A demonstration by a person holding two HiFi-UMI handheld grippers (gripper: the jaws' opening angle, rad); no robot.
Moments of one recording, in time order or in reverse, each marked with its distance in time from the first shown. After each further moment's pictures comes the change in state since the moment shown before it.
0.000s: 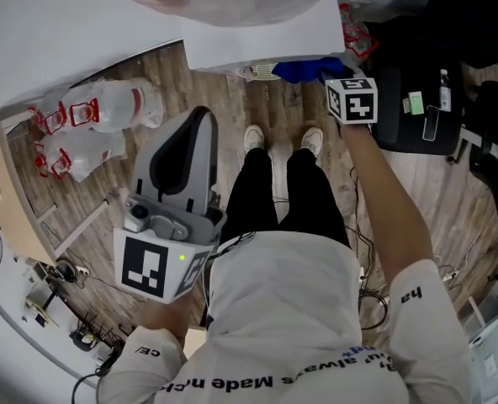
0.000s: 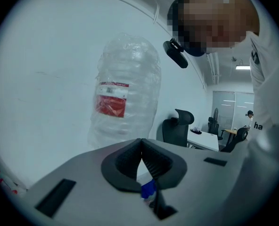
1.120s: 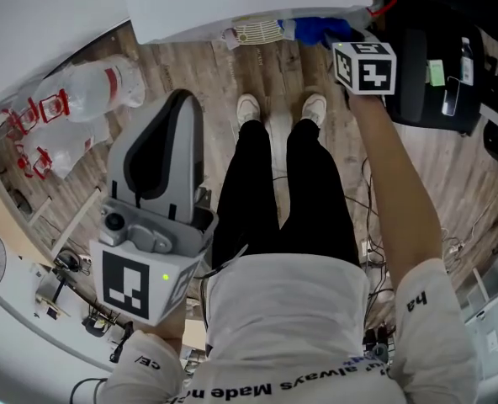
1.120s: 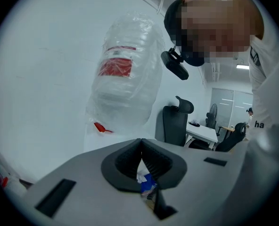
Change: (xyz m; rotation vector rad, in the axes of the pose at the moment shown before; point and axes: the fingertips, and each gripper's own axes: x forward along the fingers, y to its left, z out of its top) left arm 0.026 0.014 -0.095 -0.030 0.078 -0.026; right arm 0.061 -0.022 -0.055 0.048 0.032 -0.002
